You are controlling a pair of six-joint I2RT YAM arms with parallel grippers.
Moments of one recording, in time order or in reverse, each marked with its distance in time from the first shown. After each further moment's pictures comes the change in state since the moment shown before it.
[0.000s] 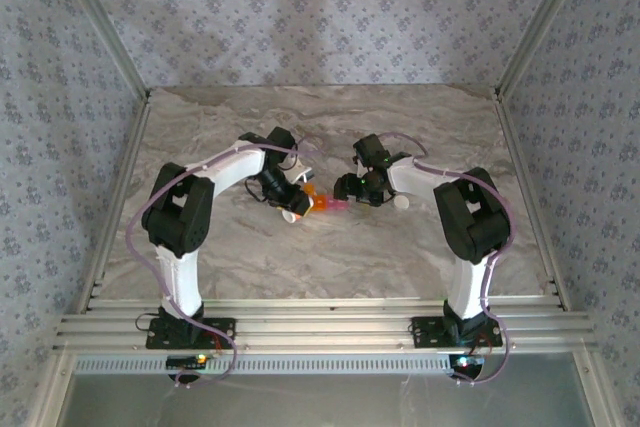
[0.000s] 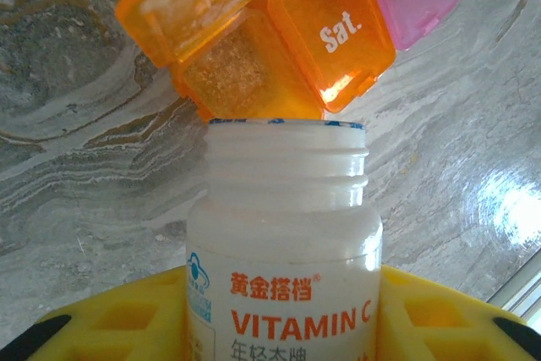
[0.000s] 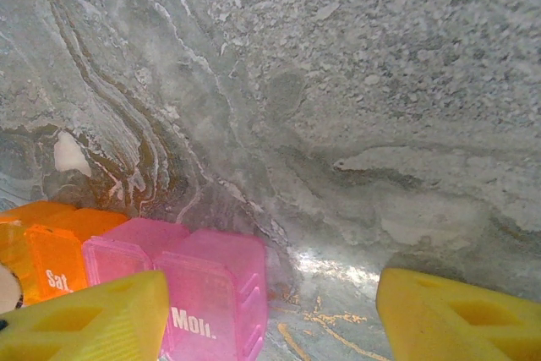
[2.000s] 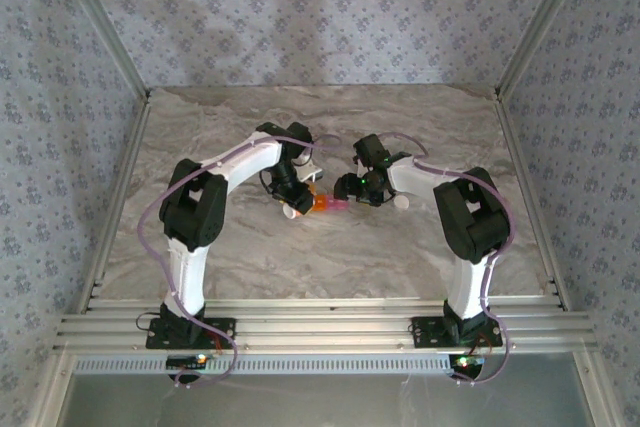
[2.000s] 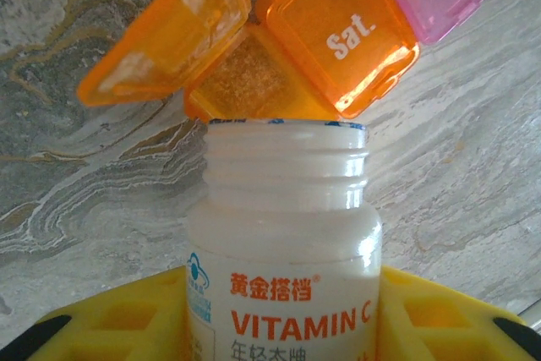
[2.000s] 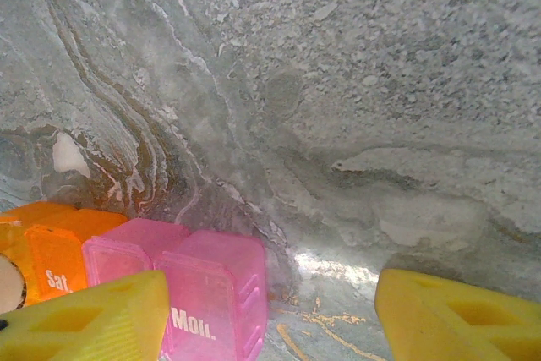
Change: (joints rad) left arm -0.067 0.106 0.211 -0.197 -0.180 0.071; right arm -0.002 0.004 0.002 -0.002 -0.004 0.000
